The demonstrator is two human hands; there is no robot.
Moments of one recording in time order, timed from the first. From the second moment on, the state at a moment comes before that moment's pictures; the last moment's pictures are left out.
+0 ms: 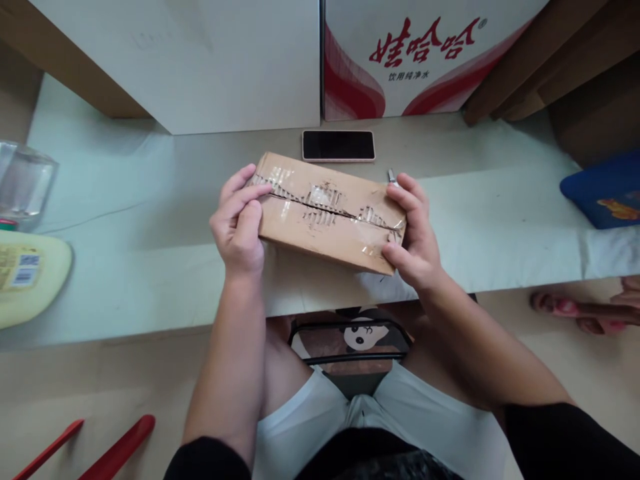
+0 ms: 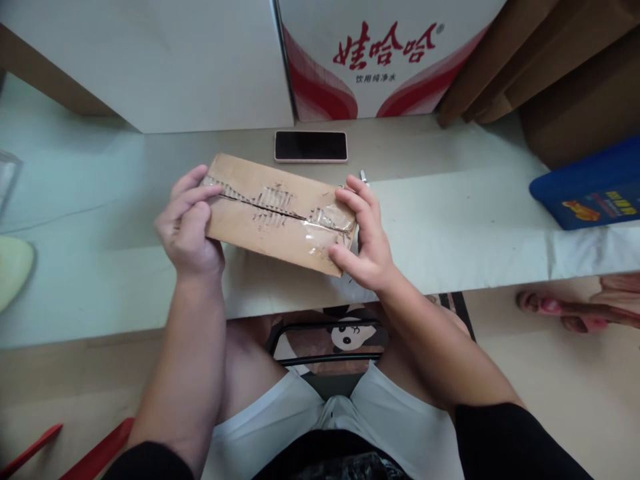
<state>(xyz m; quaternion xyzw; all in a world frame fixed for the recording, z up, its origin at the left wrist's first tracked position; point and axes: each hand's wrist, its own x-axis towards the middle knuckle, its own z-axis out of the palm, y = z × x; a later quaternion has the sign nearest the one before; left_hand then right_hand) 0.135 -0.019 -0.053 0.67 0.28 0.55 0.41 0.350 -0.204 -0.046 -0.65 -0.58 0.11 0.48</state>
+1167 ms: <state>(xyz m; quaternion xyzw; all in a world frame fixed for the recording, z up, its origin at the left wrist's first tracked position) 0.131 -0.010 -0.095 0.71 0.35 0.33 0.52 0.339 -0.203 -0.049 -0.62 -0.49 0.17 0.60</state>
